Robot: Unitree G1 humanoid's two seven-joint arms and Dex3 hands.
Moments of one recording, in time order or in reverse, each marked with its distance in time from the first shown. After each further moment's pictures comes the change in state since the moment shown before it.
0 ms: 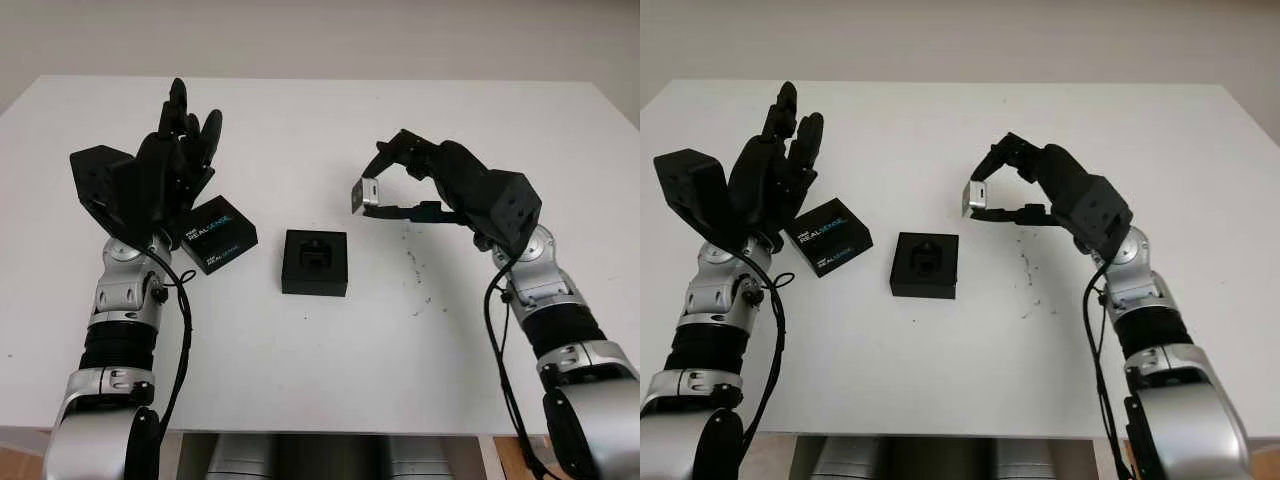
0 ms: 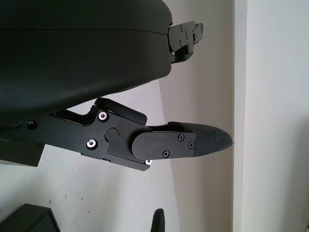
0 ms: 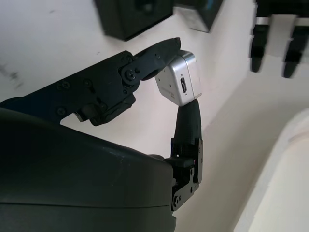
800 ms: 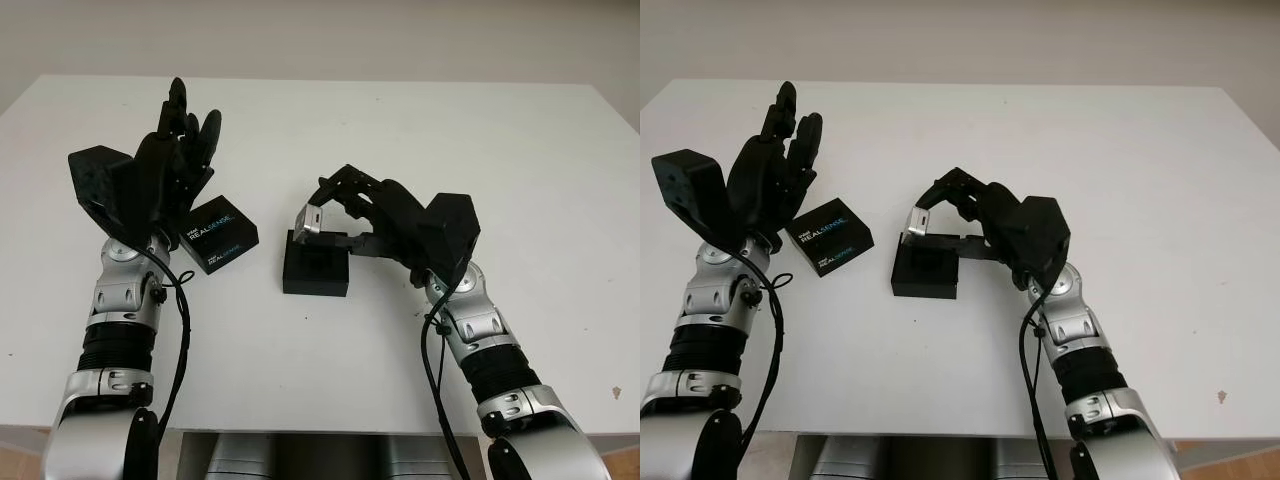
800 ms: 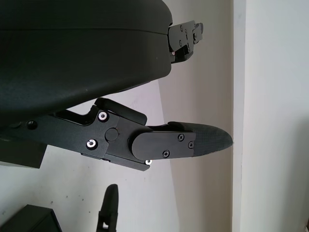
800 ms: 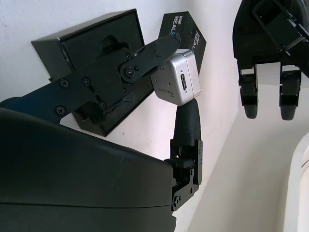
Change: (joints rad) left arm 0.005 0.008 0.001 -0.009 -0.001 0.006 -0.009; right arm 0.140 0.205 0.053 -0.180 -0.007 0.207 -0.021
